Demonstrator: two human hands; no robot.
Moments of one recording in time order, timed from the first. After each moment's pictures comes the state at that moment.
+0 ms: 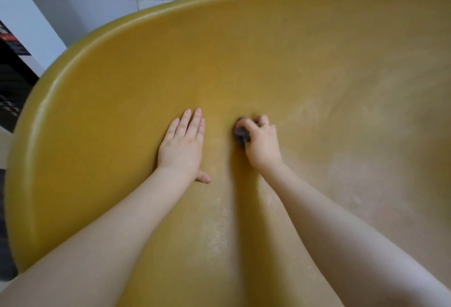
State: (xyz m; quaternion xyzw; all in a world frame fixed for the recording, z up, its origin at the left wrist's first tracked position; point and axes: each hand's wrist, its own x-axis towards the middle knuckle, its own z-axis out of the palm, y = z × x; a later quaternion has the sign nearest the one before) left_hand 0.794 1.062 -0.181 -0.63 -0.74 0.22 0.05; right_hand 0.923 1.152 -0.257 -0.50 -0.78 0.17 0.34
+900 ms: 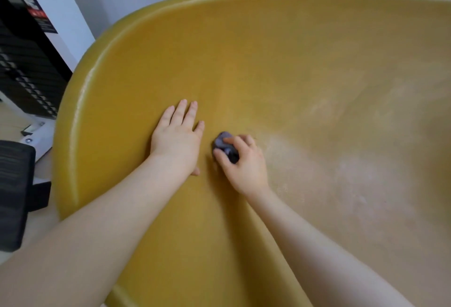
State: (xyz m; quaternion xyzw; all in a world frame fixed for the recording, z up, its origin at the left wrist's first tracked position) left_hand 0.776 1.022 -0.158 -0.60 -0.75 0.27 0.06; right_hand 0.891 1.068 -0.255 -0.46 -0.77 0.24 0.36
